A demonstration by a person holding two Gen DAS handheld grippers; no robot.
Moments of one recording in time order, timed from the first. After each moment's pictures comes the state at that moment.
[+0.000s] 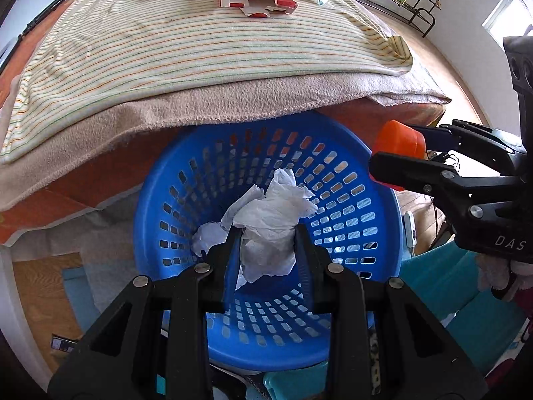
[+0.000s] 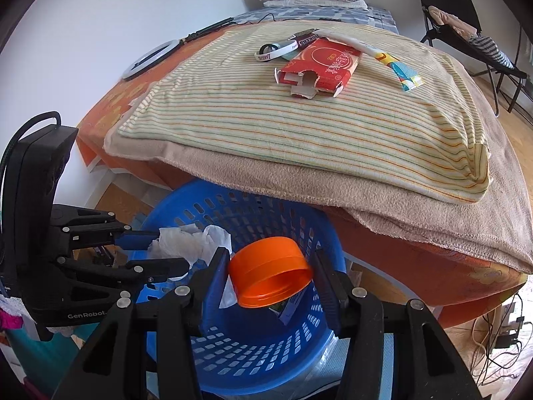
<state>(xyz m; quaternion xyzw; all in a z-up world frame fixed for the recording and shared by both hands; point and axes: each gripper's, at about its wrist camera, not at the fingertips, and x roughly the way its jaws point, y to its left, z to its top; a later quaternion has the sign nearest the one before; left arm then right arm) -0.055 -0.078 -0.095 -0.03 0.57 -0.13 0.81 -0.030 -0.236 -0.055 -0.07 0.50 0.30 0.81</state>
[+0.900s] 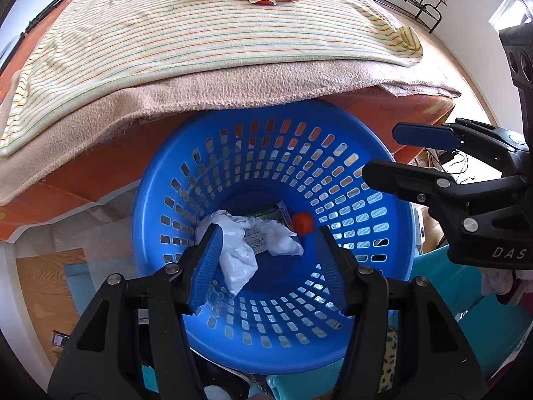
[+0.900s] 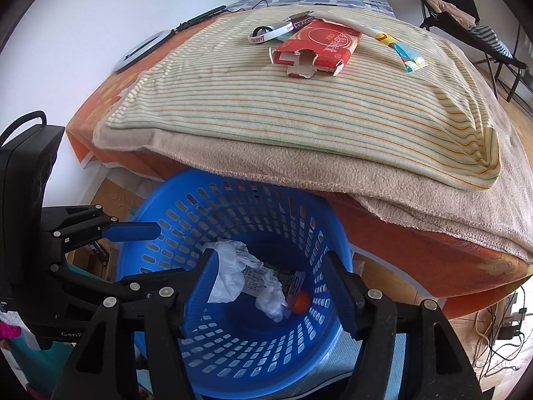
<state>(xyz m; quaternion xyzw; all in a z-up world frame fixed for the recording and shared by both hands) -0.054 -0.078 -0.101 -0.02 0.58 -0.12 0.80 -0.025 -0.231 -0.071 -0.07 0.52 0.28 0.80</state>
